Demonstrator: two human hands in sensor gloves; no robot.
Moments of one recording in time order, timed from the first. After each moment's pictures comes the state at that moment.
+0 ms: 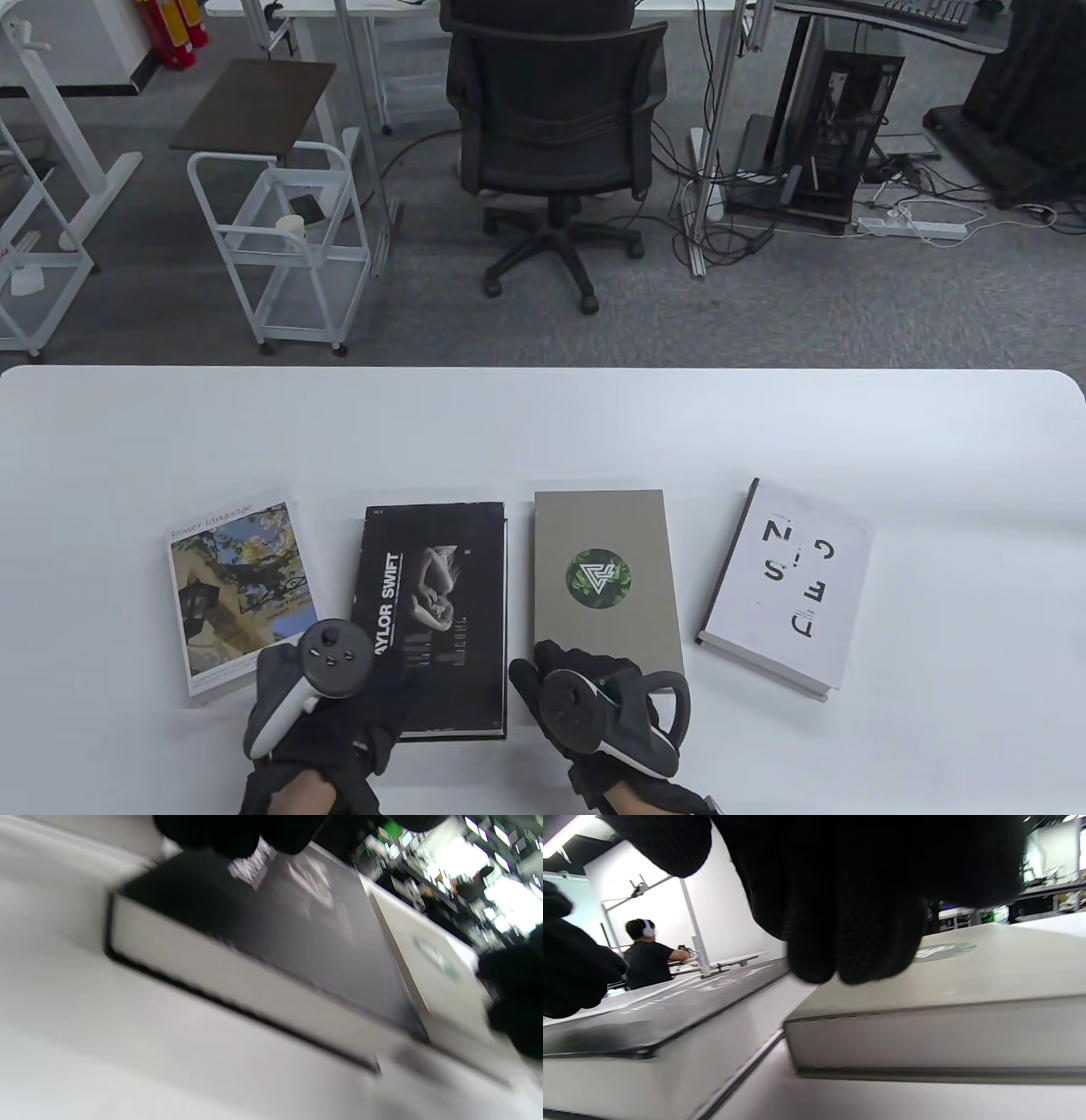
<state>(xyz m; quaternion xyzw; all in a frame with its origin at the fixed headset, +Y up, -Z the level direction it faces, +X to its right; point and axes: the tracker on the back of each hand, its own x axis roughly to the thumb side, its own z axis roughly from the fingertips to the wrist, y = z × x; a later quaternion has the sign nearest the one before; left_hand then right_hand) -0.253 -0.713 -0.255 -0.19 0.05 0.25 0.95 0.019 -0.720 -0.244 0.16 -0.05 0.98 0.12</state>
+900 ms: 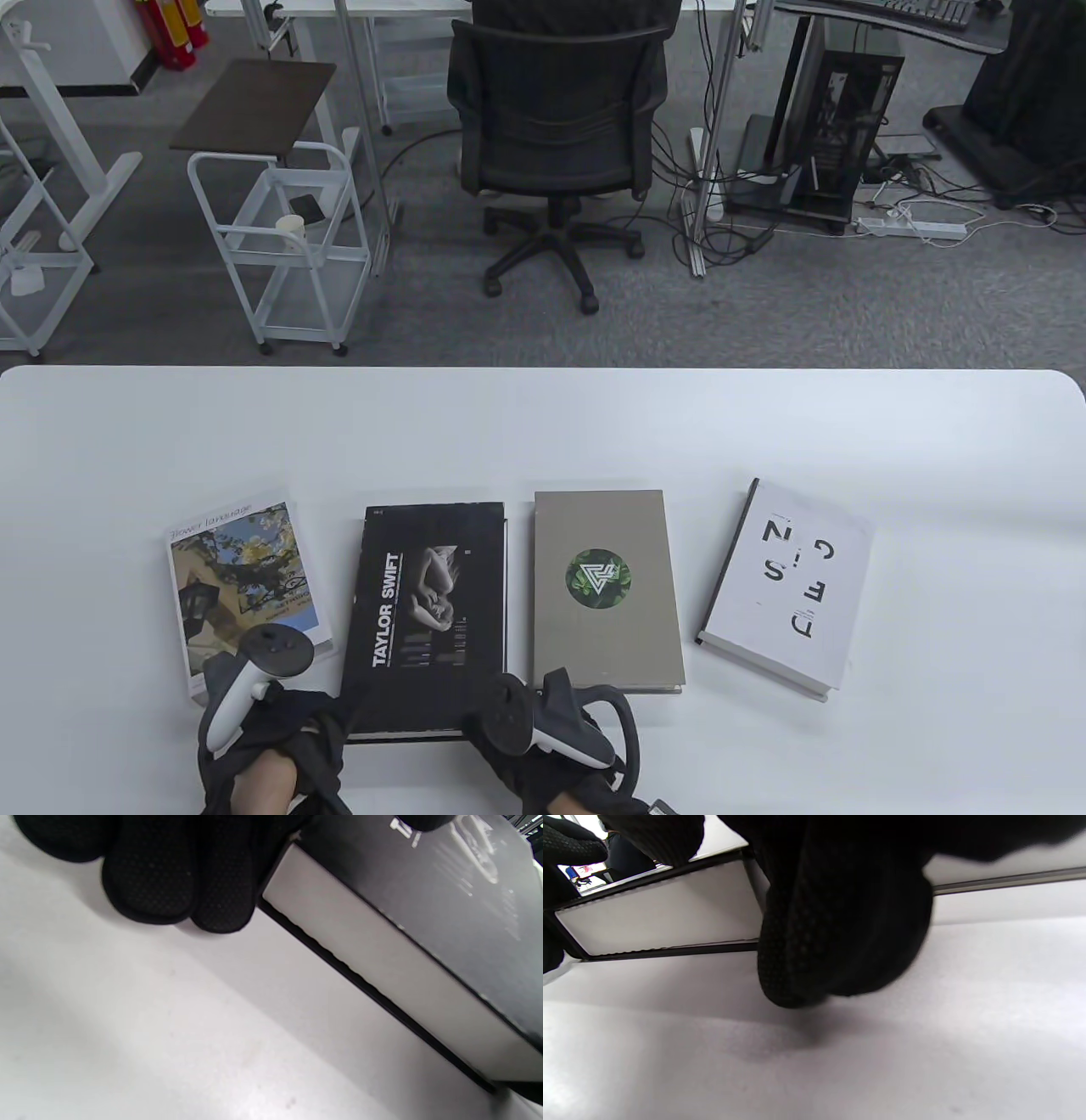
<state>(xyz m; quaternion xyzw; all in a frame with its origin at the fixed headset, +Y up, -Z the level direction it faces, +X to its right) -0.294 -0.764 -0.262 -0.36 0.17 0.28 0.87 -0.029 -0.763 -0.243 0.17 0.14 0.97 0.08</state>
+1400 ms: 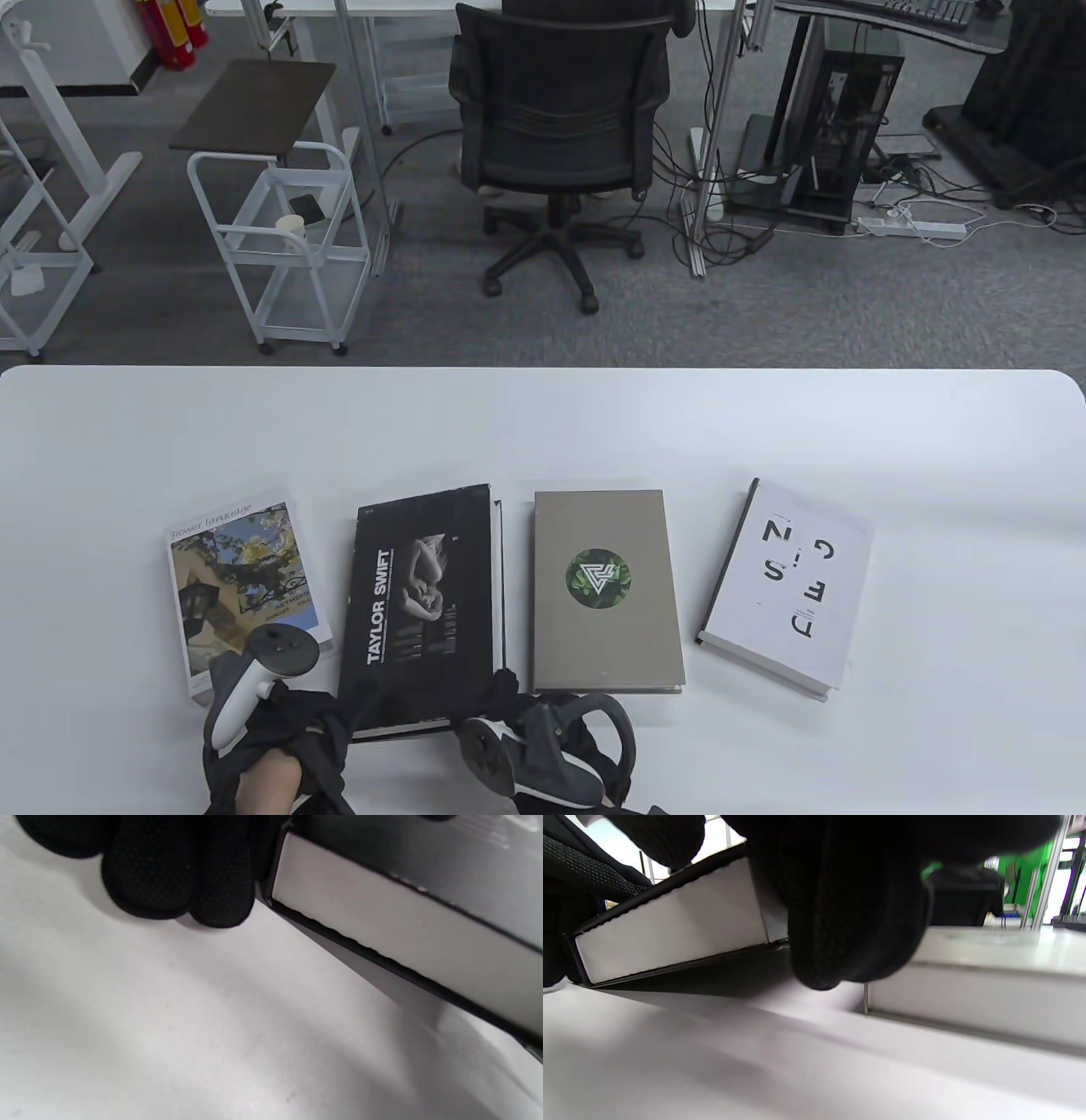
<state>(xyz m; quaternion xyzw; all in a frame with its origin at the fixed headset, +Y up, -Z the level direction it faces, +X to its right) -0.291 -0.764 -0.262 -0.36 0.17 0.27 0.88 -0.043 -0.732 -0.217 0.21 -0.05 0.98 -0.02</state>
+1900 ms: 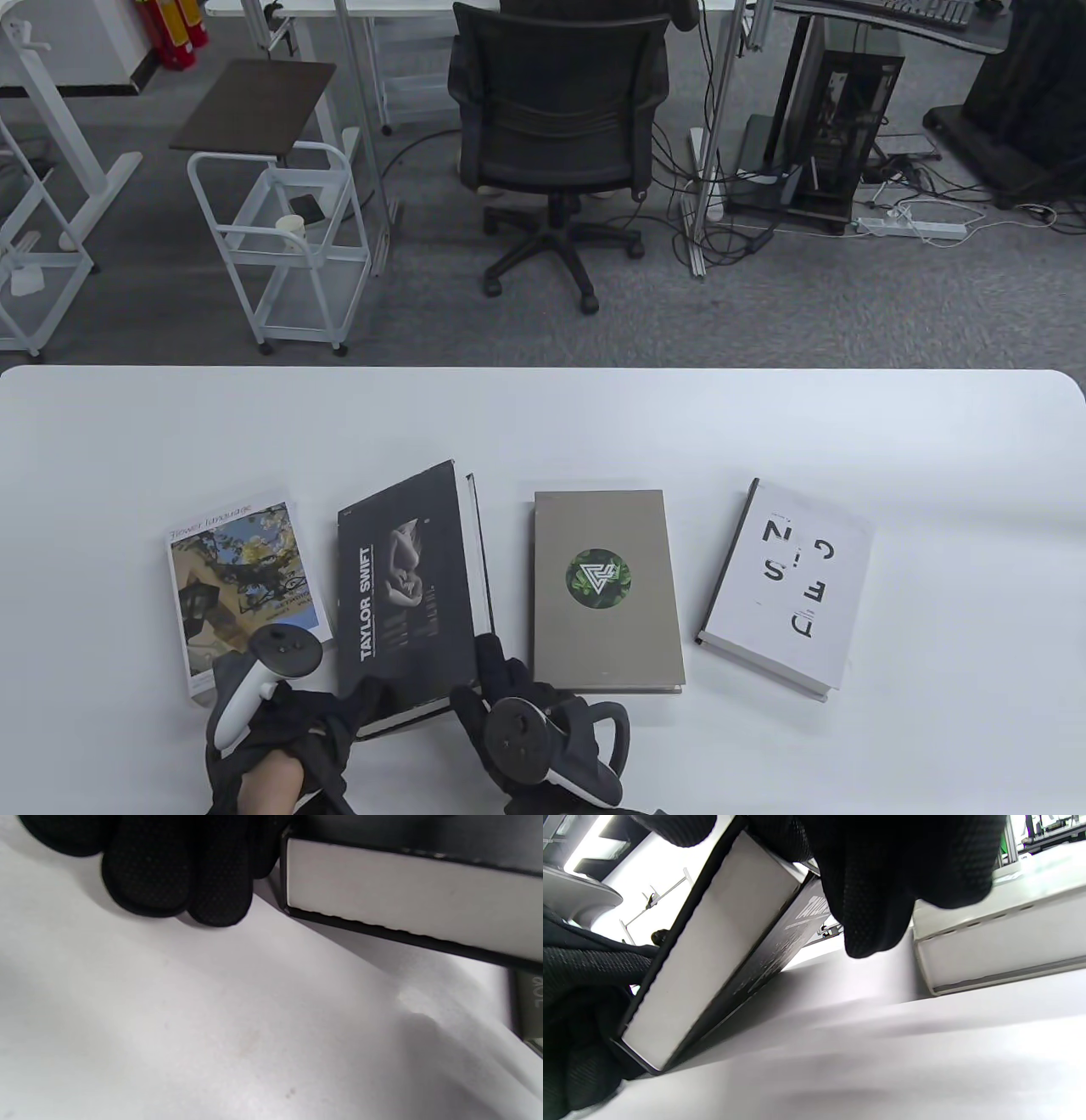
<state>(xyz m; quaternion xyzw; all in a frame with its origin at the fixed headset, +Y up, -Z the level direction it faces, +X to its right) -0.288 -0.763 -0.262 -0.36 0.16 0.27 0.88 -0.026 -0.733 -0.224 0.16 -0.02 0.97 0.19</state>
